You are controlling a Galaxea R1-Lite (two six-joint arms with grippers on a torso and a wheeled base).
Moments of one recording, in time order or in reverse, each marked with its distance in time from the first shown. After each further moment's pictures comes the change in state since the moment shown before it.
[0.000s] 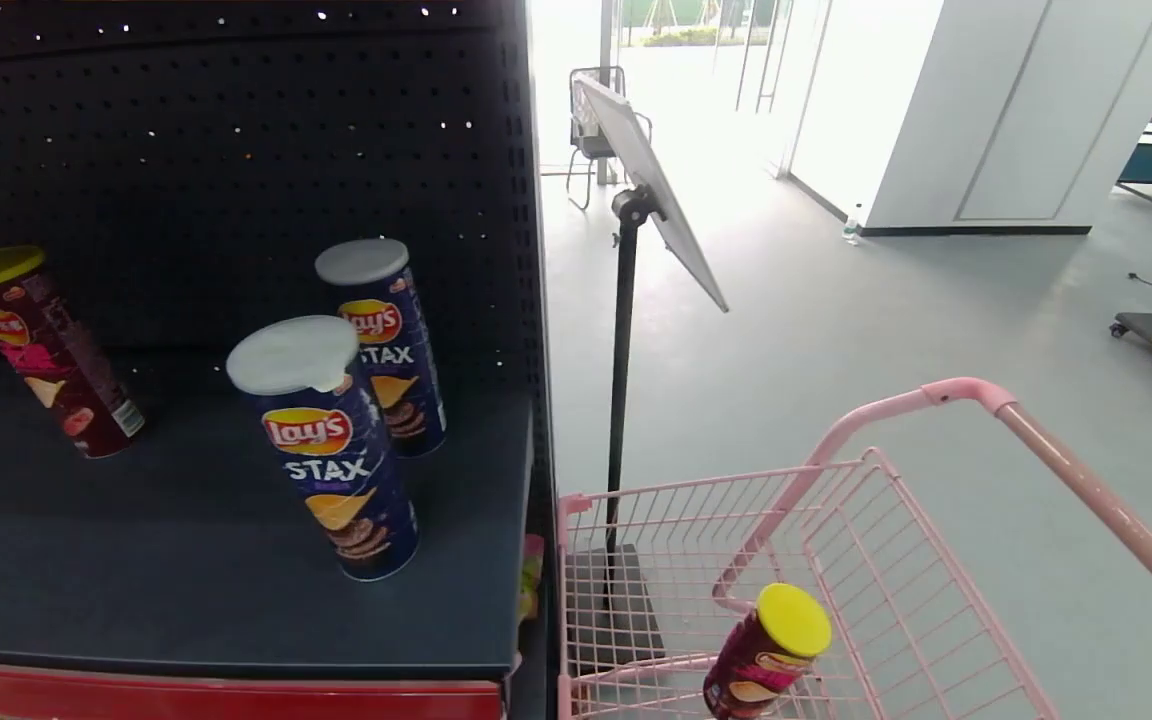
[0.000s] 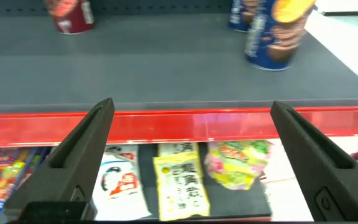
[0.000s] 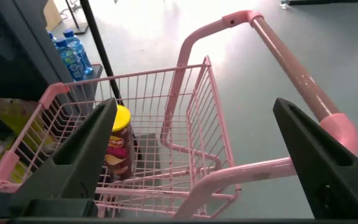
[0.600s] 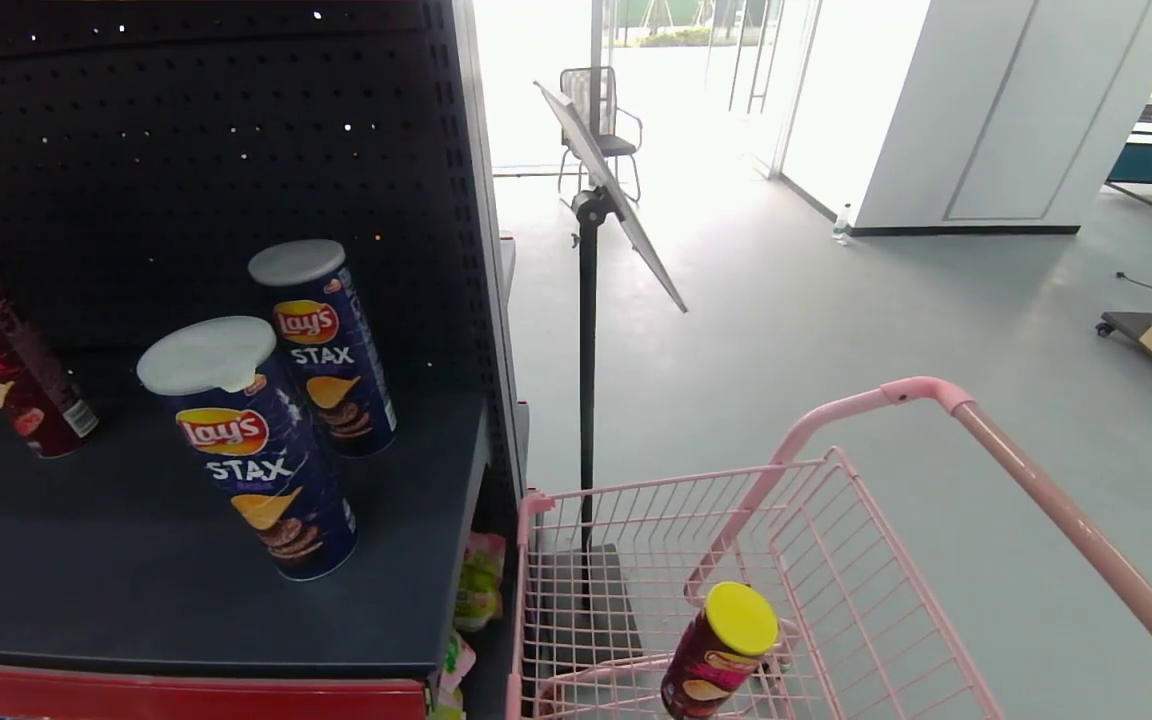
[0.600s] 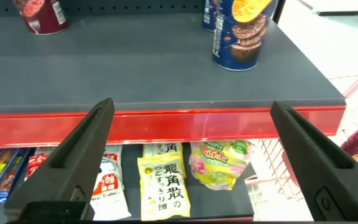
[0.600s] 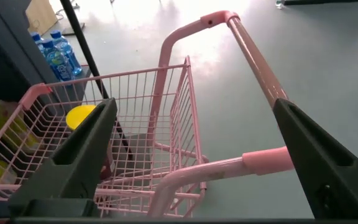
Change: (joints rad) left arm 0.000 0.000 0.000 0.000 0.000 0.000; right arm 0.000 0.000 0.000 0.000 0.000 0.000
